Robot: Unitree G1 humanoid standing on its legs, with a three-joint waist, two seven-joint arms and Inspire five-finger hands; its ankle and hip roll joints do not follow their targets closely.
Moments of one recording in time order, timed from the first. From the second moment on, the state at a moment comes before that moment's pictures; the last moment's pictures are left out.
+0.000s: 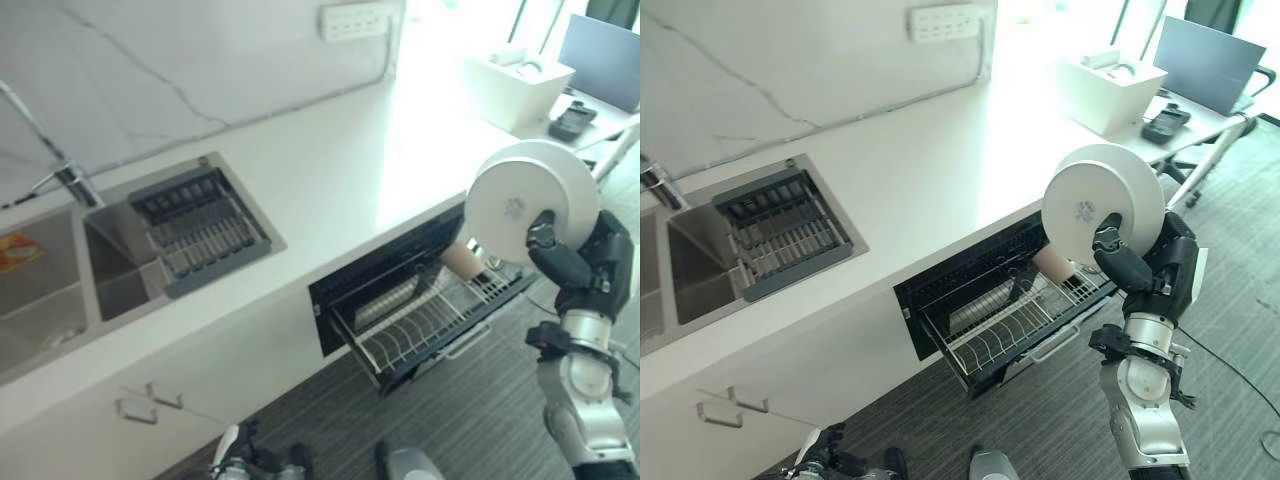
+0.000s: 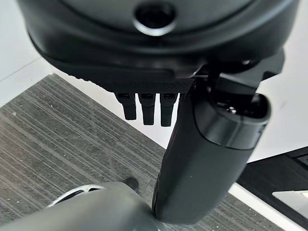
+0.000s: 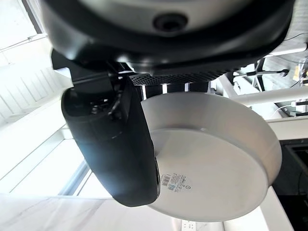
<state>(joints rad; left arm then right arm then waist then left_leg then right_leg) -0.02 0.22 -0.28 1.10 0.01 0.00 0.28 0.06 -0.51 -0.08 -0.13 0.49 -0.30 -0.42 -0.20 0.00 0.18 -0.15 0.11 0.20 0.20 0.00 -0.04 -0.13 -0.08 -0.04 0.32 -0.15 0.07</state>
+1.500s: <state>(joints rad) -0.18 0.34 -0.51 0.97 0.22 0.15 0.13 -0.47 -0.53 0.22 0.64 0.22 -0.02 -0.38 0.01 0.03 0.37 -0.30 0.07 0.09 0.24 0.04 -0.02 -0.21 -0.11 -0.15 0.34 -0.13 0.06</state>
